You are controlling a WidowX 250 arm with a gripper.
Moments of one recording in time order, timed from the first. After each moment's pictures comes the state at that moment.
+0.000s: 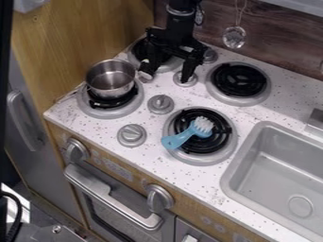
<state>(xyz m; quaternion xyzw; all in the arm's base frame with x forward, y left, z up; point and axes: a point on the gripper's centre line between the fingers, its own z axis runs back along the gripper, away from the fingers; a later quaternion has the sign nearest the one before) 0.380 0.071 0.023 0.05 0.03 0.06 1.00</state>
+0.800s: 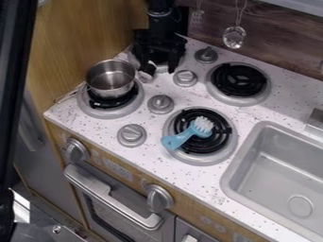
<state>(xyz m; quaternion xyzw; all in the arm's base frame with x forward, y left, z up) 0.427 0.130 -0.010 0.01 -0.02 0.10 0.99</state>
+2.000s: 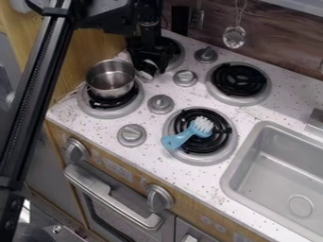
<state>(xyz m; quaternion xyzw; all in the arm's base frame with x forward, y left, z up) 0.466 0.177 -0.059 0.01 -0.02 0.14 0.99</state>
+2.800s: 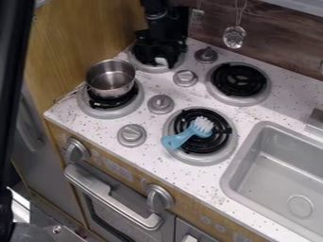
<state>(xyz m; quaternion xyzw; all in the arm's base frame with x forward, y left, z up) 0.438 0.109 -0.009 -0.04 -0.08 0.07 0.99</state>
